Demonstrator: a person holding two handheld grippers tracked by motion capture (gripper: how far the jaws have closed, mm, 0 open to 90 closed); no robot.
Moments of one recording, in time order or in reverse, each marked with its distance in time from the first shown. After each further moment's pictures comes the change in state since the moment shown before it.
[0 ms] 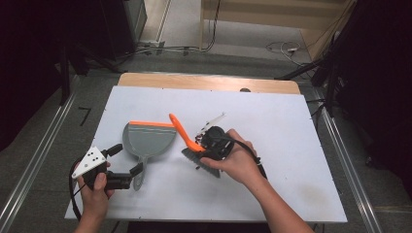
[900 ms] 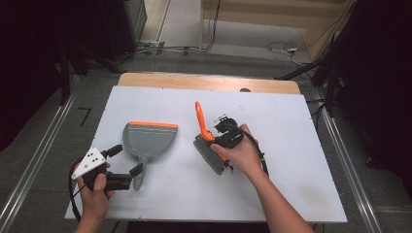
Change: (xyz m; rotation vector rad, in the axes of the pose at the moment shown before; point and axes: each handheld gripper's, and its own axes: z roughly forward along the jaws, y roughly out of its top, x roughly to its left) left arm -0.001 -0.001 -0.001 0.004 0.004 -0.004; right arm -0.071 -0.020 0.019 -0.026 -0.047 0.288
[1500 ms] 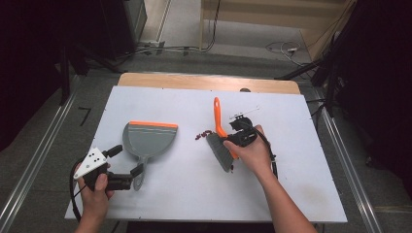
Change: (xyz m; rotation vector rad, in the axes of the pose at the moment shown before) left arm -0.001 -0.001 0.002 0.014 0.013 0.008; right arm -0.032 -0.016 -0.015 -0.048 -0.046 0.126
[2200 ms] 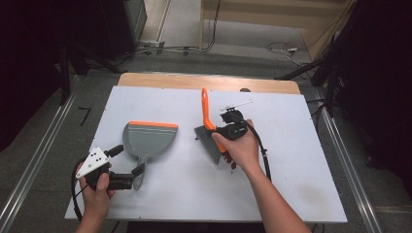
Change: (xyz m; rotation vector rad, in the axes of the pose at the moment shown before) left arm -0.001 0.000 0.003 0.011 0.001 0.006; right arm 0.036 0.028 -0.002 -0.071 0.095 0.030
